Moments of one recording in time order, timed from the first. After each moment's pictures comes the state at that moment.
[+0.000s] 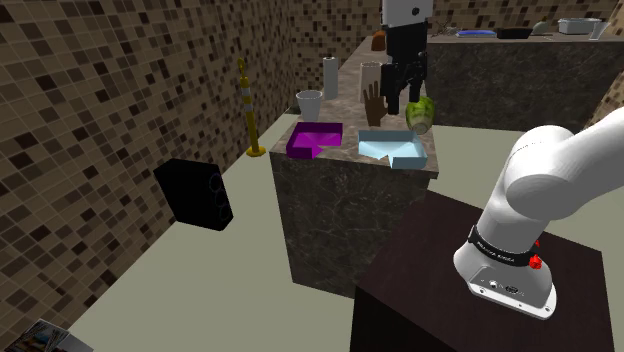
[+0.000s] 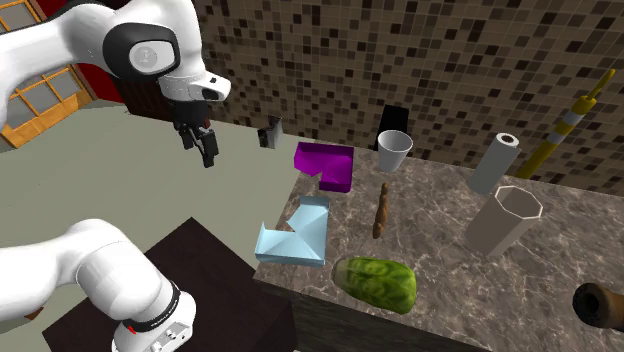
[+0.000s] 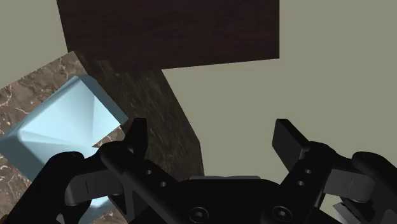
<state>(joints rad) 0.00 -0.76 0.07 -2.36 0.07 1.46 0.16</state>
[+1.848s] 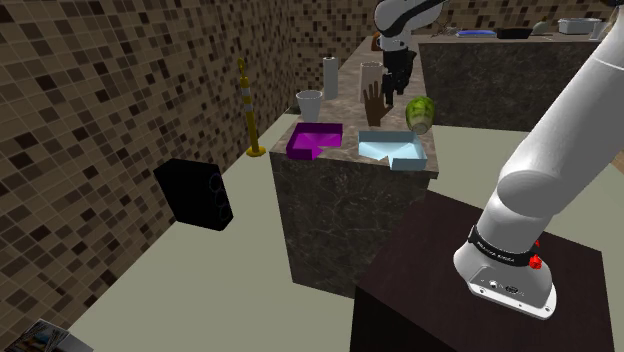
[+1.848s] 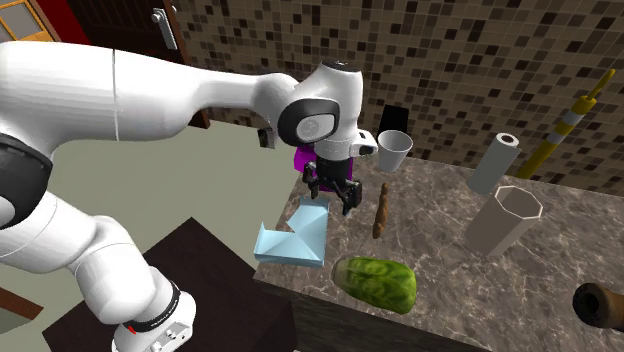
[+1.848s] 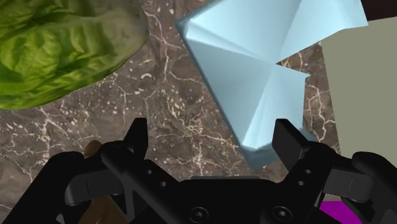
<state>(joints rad) -0.13 -0.17 -0.35 -2.12 -0.18 1.89 -0.45</state>
